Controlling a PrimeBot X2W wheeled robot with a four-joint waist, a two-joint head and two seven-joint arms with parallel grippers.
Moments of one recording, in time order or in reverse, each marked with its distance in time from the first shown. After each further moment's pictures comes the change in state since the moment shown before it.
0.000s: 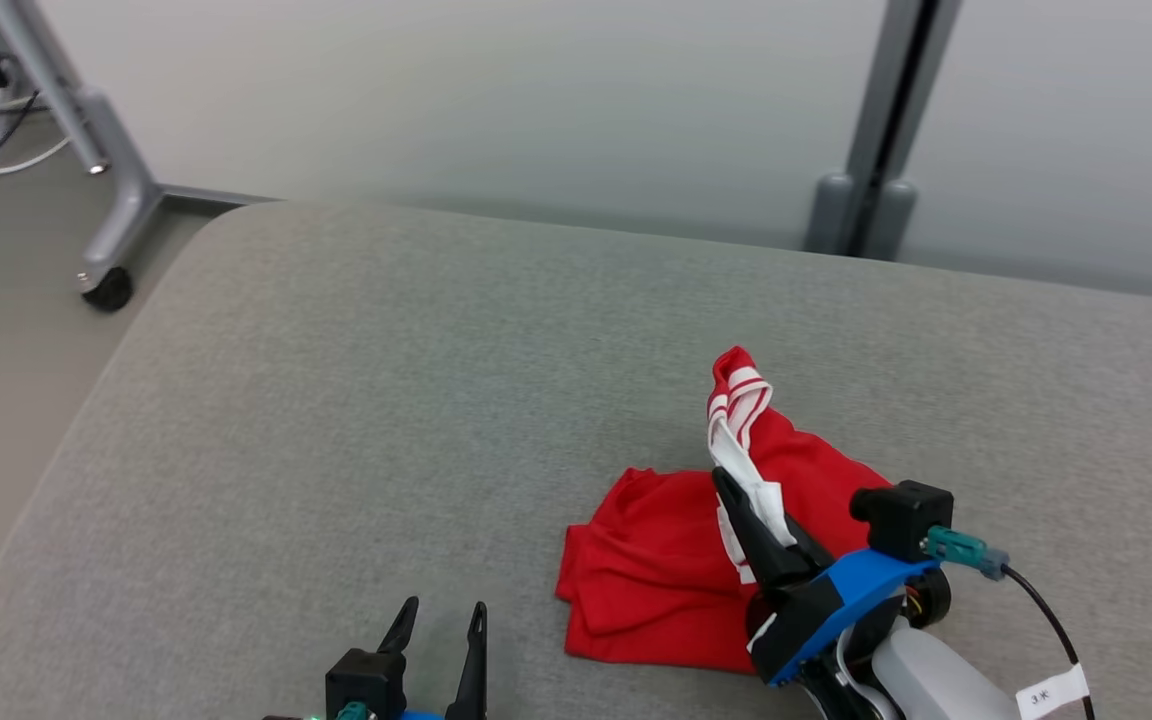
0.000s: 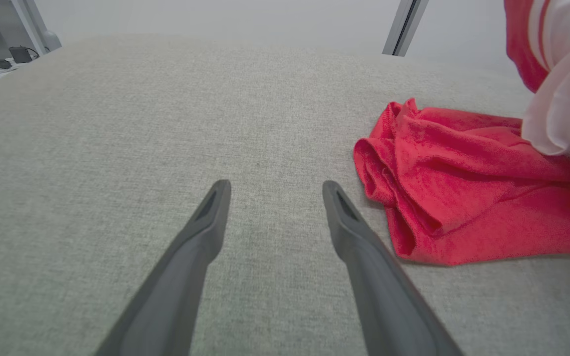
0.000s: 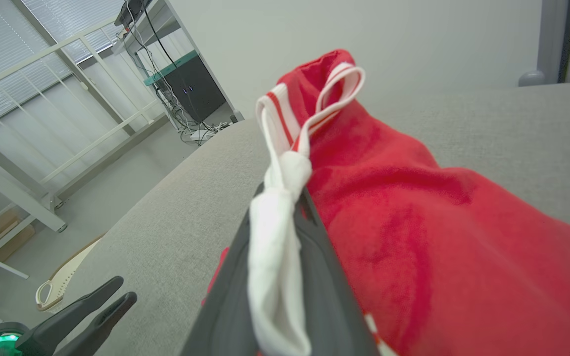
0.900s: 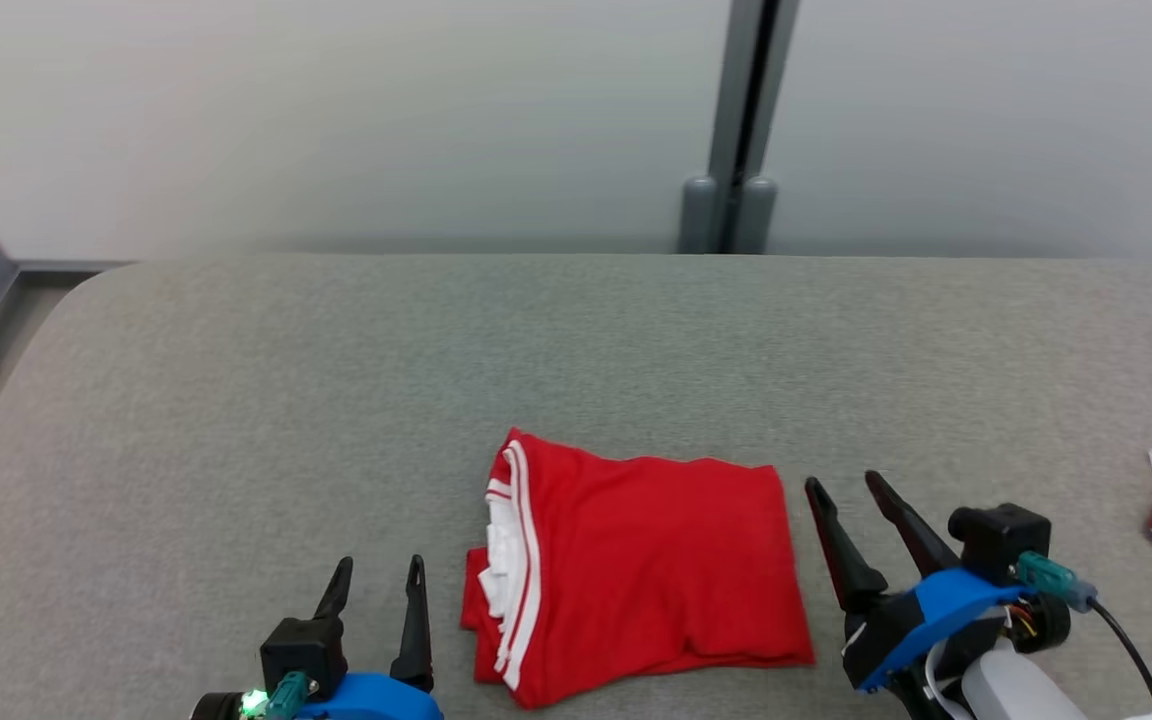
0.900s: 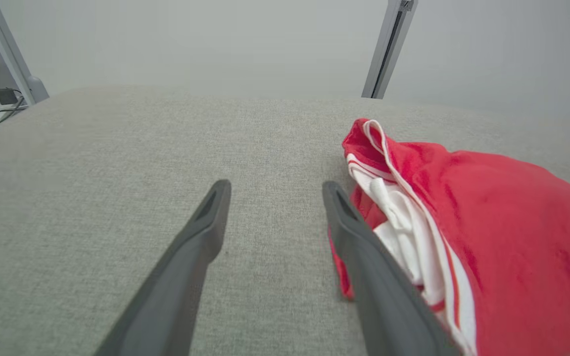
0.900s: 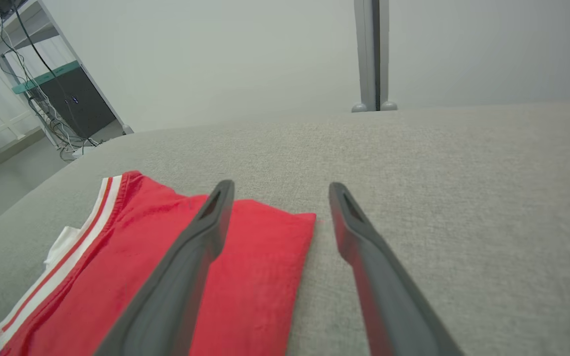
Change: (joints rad) left arm -0.020 0.000 0.125 -0.037 0.038 0.014 0.000; right arm 0.069 -0.021 -0.237 0.035 -0.247 0.000 -0.004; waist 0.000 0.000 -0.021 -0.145
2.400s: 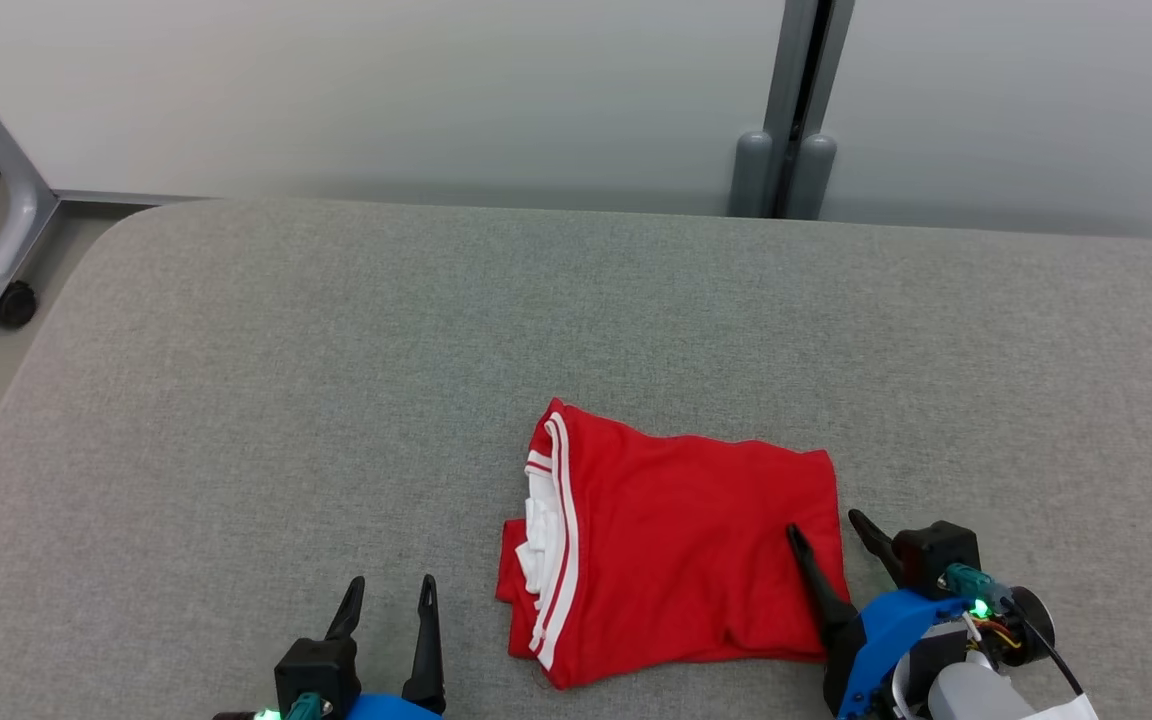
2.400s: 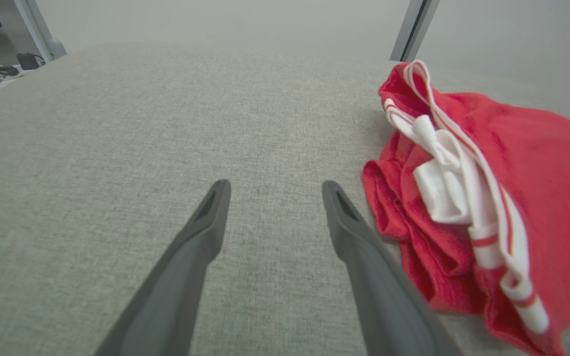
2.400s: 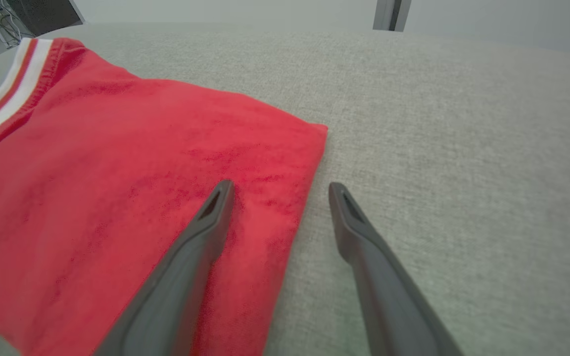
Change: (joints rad) left arm 0.038 0.000 -0.023 -0.020 -0.002 0.018 0.000; right arm -0.048 0.093 -0.120 0.234 -0.327 0.000 0.000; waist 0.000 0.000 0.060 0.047
